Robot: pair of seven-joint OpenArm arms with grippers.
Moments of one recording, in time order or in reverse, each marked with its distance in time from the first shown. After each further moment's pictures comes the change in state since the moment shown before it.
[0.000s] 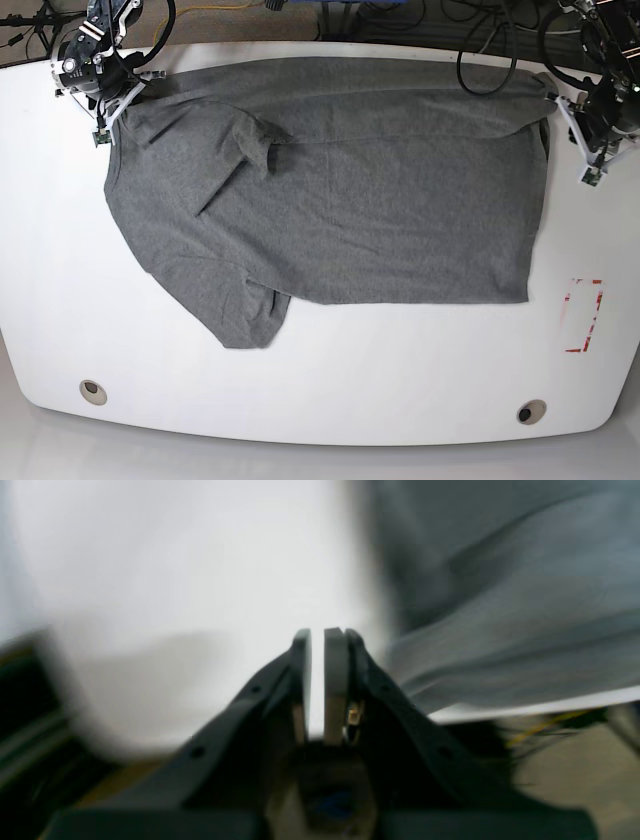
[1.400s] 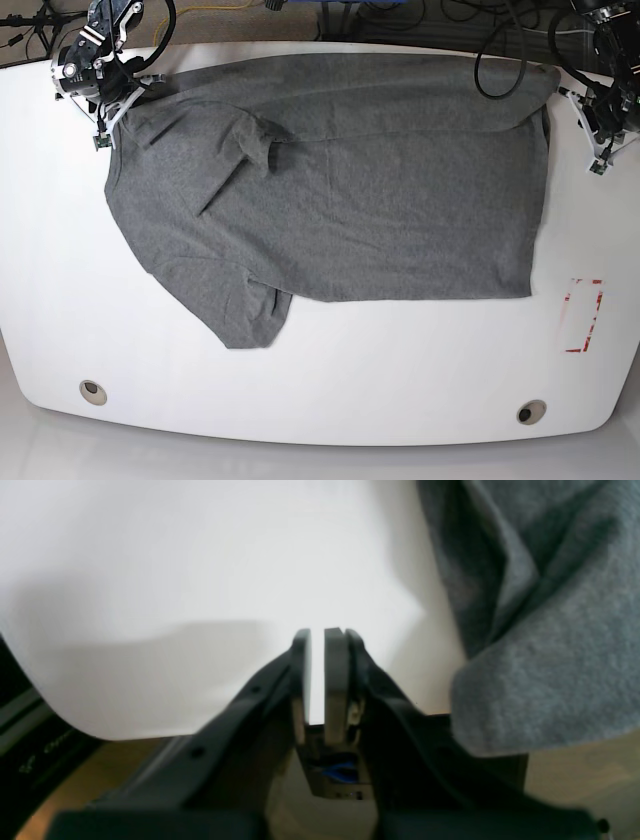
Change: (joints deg) left arm 0.0 -6.7 -0.1 -13.3 5.9 -0.1 -5.4; right arm 1.6 -0.2 0.0 -0.3 -0.9 0.1 -1.3
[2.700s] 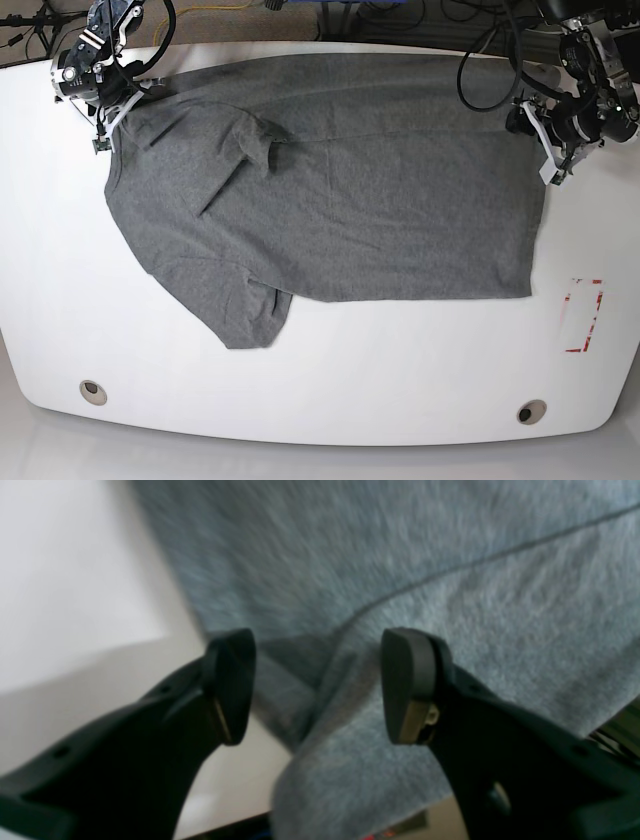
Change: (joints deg) left arm -4.2 8.6 2.8 -2.7 -12.7 0.0 5.1; right arm 1.1 0.0 0.0 -0.3 -0.3 0.0 -0.5
